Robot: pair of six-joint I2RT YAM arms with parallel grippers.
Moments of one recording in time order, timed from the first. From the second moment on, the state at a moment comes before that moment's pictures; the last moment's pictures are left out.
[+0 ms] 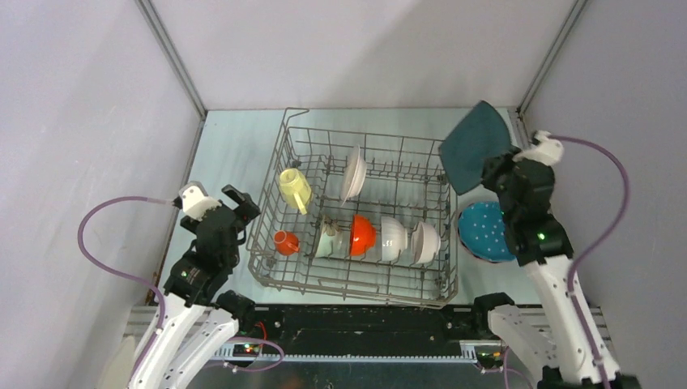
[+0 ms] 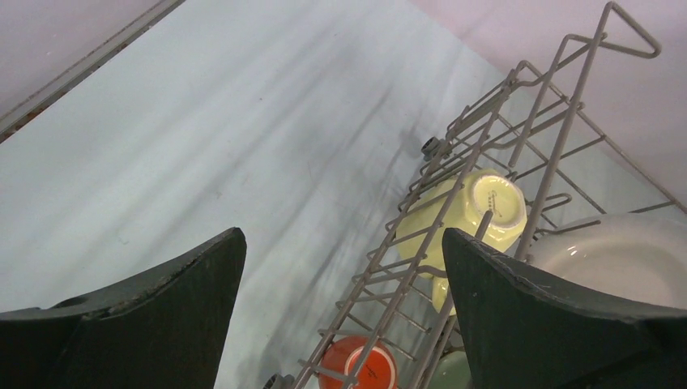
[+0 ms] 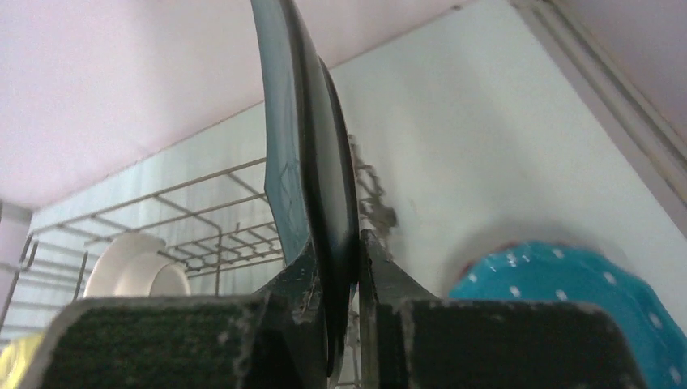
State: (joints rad) left arm -0.43 0.49 0.68 -0.58 -0.73 -0.68; right arm 0.25 0.85 0.98 -0.33 0.30 0.44
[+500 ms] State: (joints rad) left arm -0.43 0.60 0.68 -0.41 -0.73 -0.64; right arm -0.43 0.59 0.82 -0.57 0.02 0.70
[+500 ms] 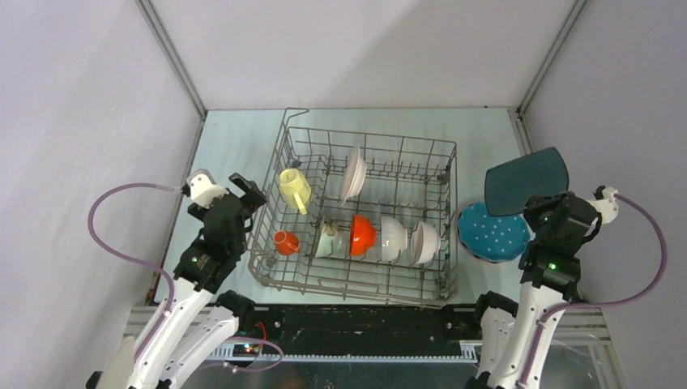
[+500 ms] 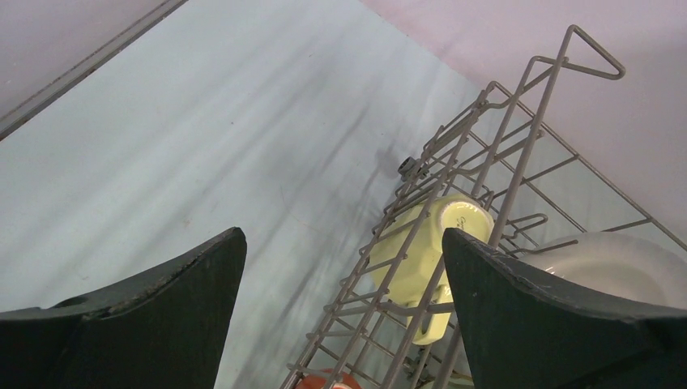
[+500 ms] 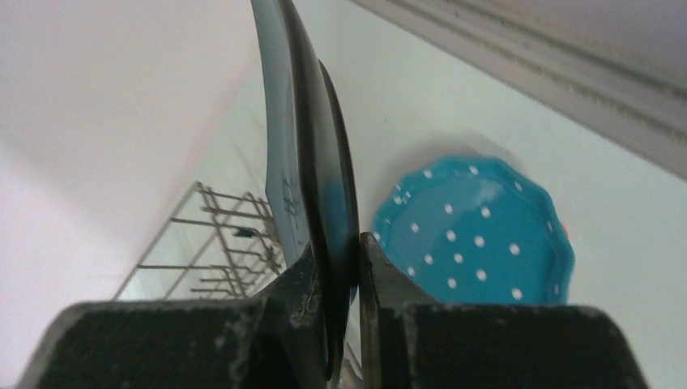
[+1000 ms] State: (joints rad) left arm -0.43 0.61 0.65 -0.37 -0.73 -0.63; right arm -0.66 0.53 0.54 -0.63 -0.22 0.73
